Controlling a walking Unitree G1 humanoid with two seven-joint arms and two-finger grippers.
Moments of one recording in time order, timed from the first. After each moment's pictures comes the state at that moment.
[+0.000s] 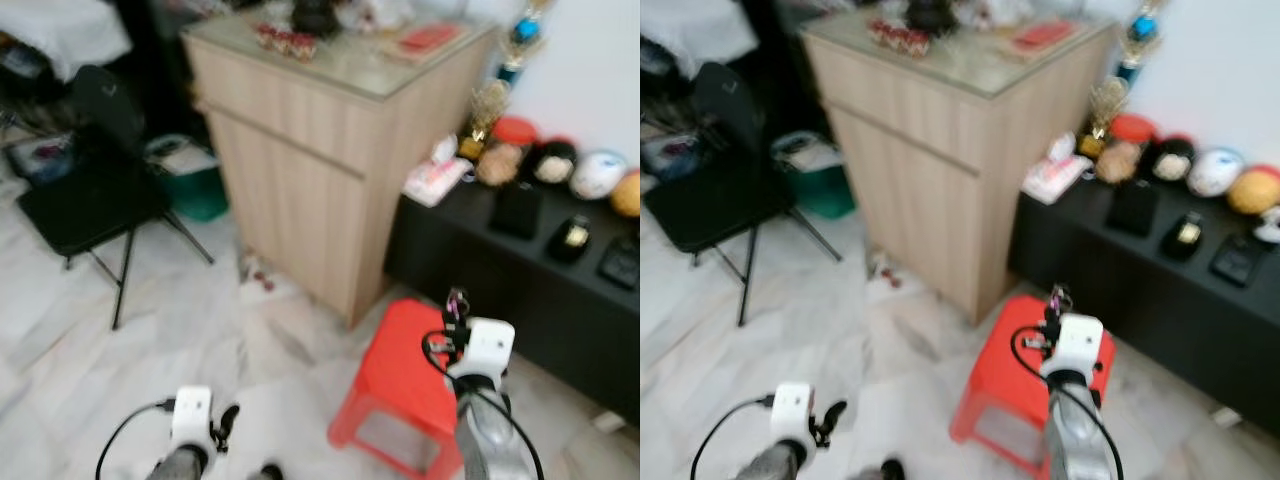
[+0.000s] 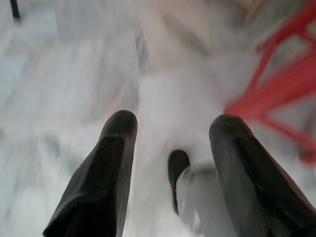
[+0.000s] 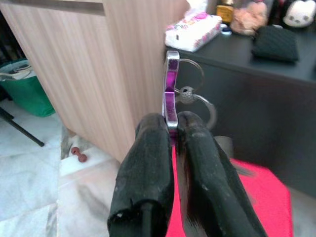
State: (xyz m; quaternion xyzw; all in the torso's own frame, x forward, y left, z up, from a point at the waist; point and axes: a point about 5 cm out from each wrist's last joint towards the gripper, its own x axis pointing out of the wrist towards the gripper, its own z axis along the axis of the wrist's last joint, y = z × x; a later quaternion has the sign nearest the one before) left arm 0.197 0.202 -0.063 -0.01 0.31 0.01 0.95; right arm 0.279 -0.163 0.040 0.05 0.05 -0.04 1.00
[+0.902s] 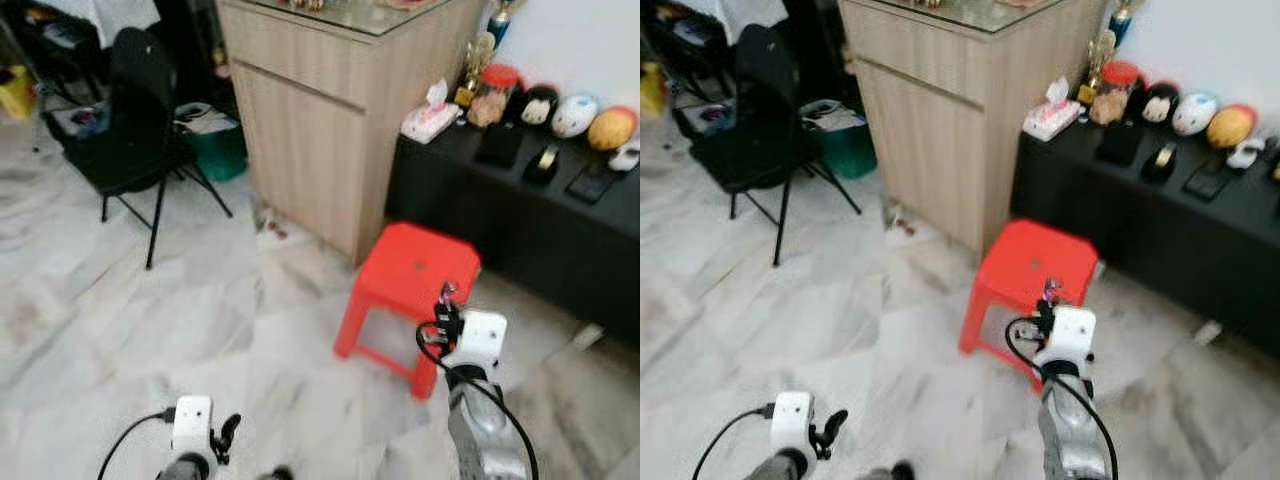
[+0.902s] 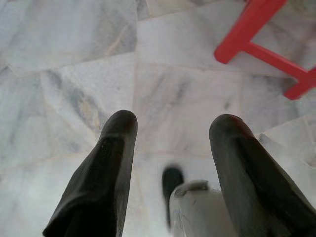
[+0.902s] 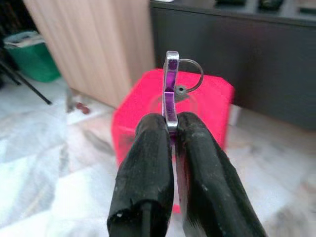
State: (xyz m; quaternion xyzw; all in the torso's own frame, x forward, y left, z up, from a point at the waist) left arm 0.209 0.197 -0.056 -0.01 0.29 0.00 0.96; right arm 0.275 -0.168 0.030 0.06 0.07 -0.05 0.99
